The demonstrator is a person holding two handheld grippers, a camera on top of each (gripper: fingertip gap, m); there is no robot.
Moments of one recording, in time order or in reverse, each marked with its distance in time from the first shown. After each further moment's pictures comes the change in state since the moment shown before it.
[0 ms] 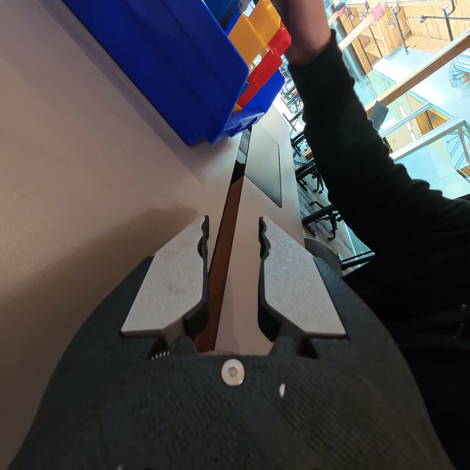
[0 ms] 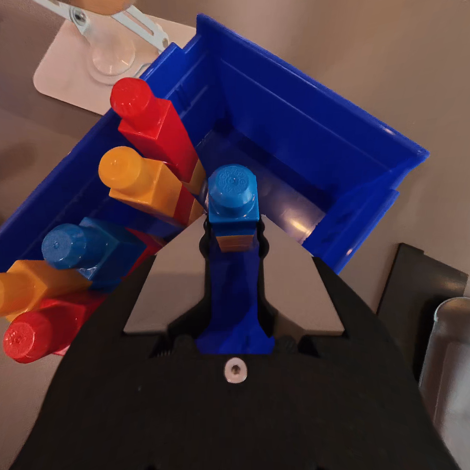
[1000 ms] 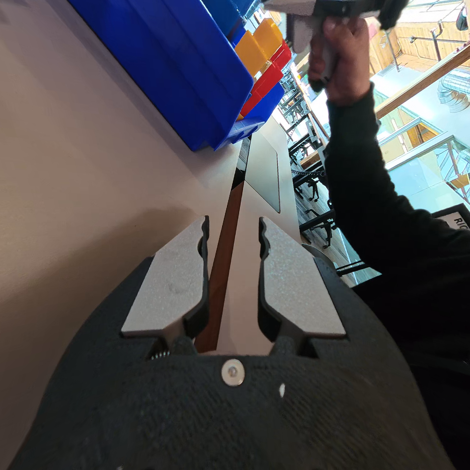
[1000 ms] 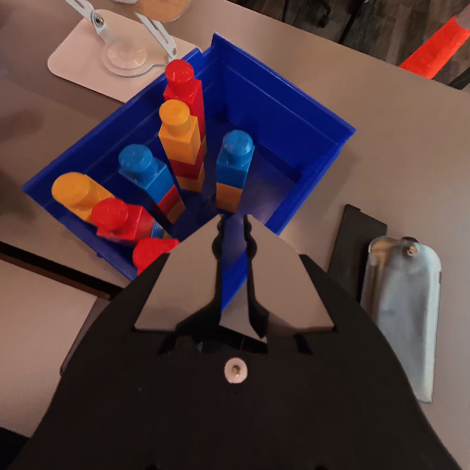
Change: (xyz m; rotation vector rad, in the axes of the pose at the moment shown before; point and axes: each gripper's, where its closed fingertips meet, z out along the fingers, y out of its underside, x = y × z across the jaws) left arm -0.003 -0.004 -0.005 0.033 0.008 -0.027; right arm -0.018 0.026 -0.088 0.092 0.135 -0.095
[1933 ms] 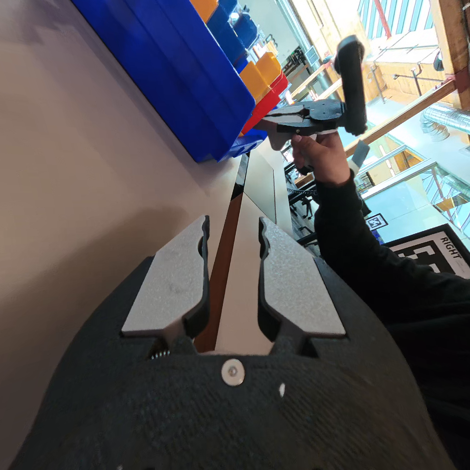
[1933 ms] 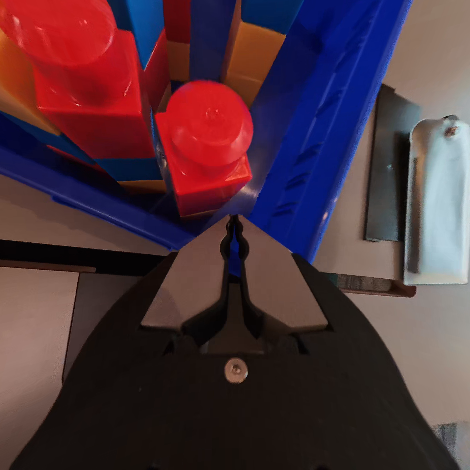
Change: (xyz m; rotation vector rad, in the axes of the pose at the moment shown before) left arm -0.002 -0.007 -0.010 0.078 0.007 -0.038; right arm -0.043 0.105 0.023 -0.236 0.278 0.068
